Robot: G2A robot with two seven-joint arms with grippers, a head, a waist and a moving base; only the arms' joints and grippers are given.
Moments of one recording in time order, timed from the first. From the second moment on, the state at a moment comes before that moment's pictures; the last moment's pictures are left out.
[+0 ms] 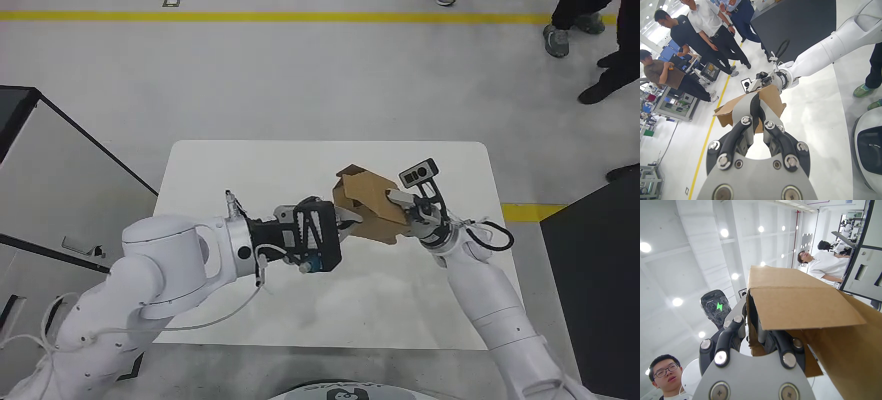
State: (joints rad) left arm 1.21 -0.95 -1.15 -2.35 1.10 -0.70 -0.57; right arm -1.29 -1.26 1.25 -1.35 1.09 -0.22 1.39
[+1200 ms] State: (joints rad) left arm 1.07 -0.97 -1.06 -2.33 1.13 -0.70 -0.55; right arm -1.31 -1.26 1.26 -1.38 1.01 -0.19 1.40
